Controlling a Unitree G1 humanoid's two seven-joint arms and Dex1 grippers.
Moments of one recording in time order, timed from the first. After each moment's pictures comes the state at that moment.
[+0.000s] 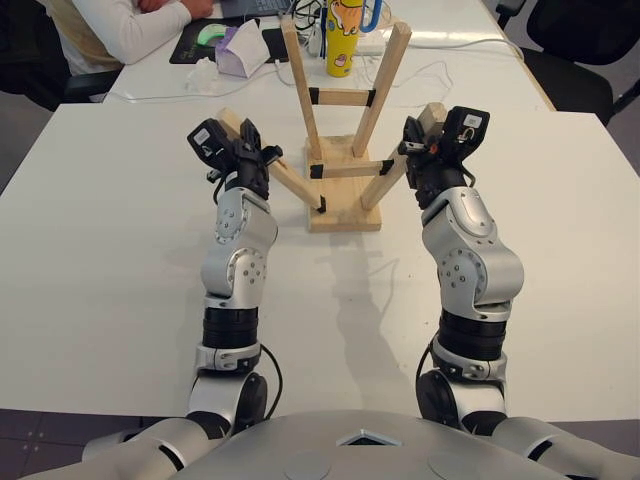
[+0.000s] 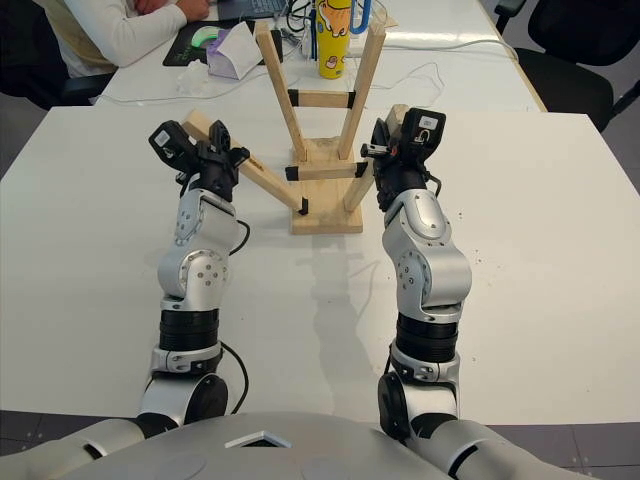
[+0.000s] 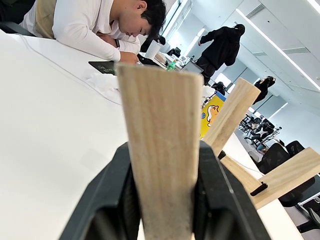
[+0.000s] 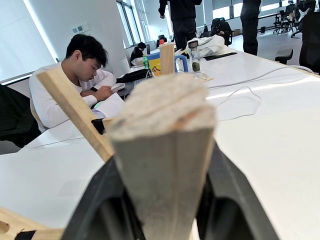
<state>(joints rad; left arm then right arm) -0.39 -0.15 0.02 -0.07 -0.45 0.23 0.42 -0.38 0.04 -0.11 -0.35 0.24 0.70 -0.10</state>
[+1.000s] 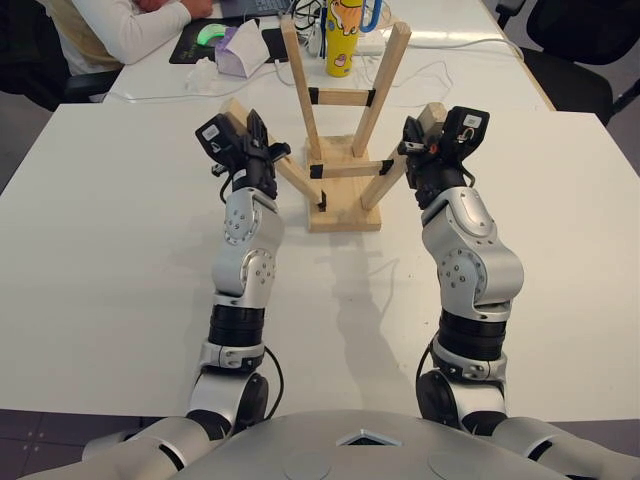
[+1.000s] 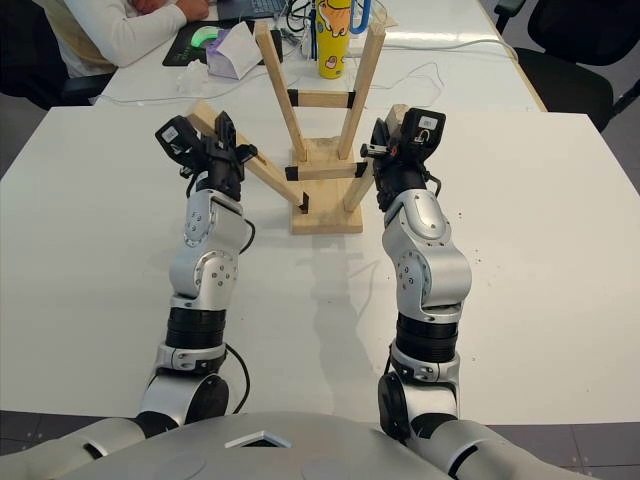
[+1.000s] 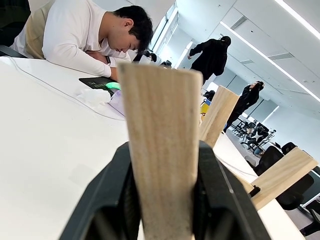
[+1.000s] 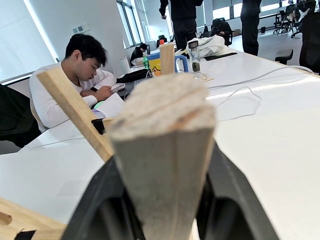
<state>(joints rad) -0.40 -0.15 -0.03 -0.04 -0.39 0.16 0.41 -0.38 0.04 -0.11 -0.35 0.24 0.70 -0.10</state>
